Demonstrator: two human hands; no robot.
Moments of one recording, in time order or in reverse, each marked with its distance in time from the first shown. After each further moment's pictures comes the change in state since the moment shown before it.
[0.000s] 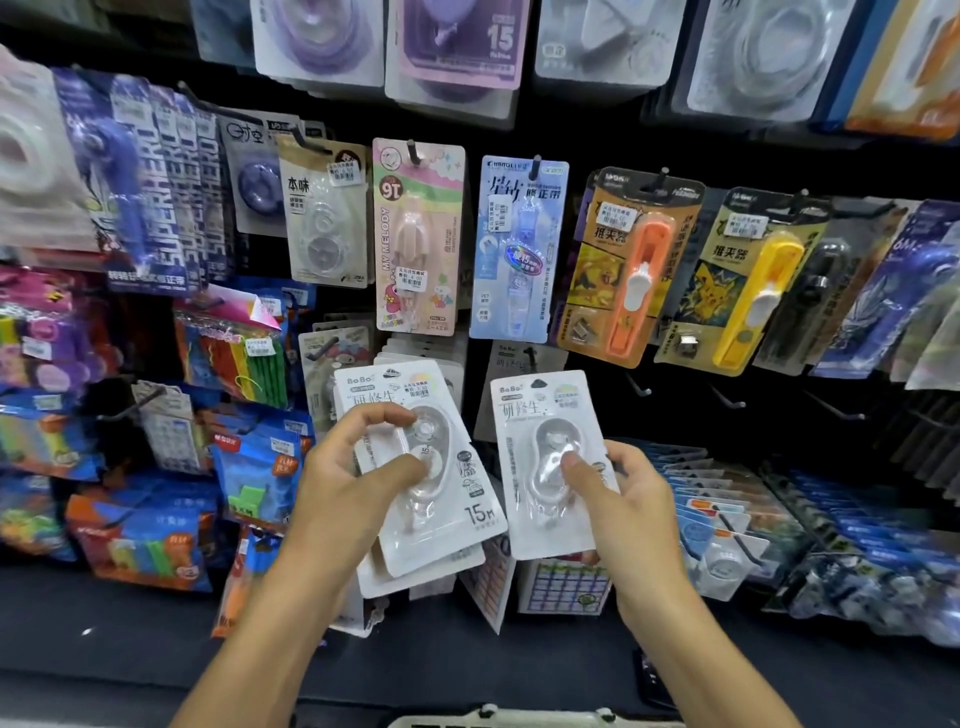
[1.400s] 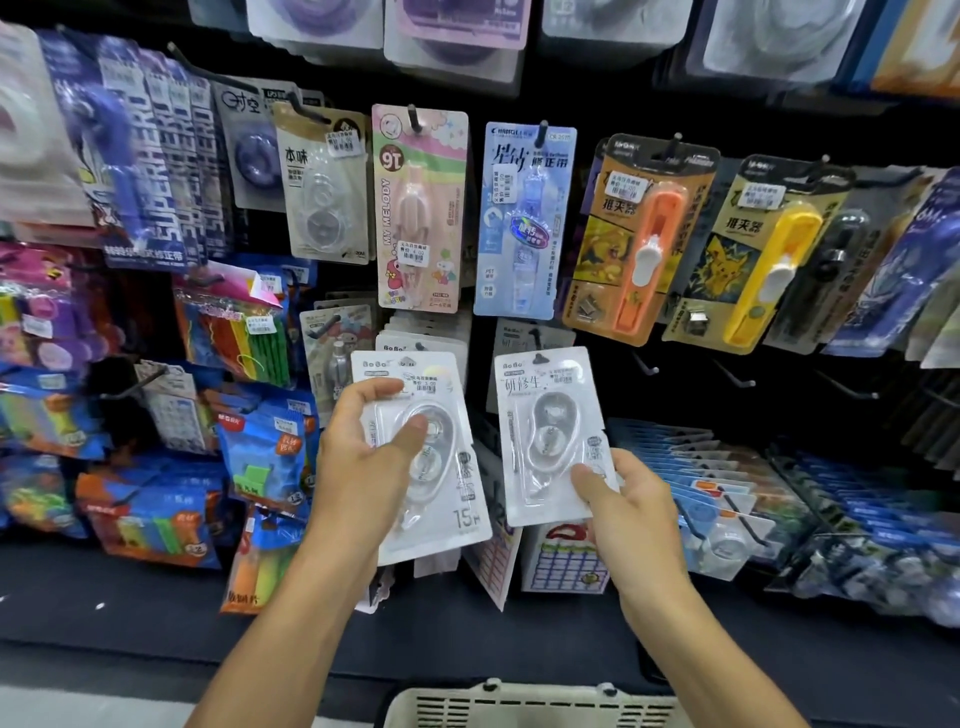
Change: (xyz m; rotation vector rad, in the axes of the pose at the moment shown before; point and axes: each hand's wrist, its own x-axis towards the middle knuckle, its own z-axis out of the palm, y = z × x) left_hand -0.001 0.000 0.018 -0.004 0.134 -0.064; right_hand -0.008 0.021 -0.004 -0.115 -0.049 0.000
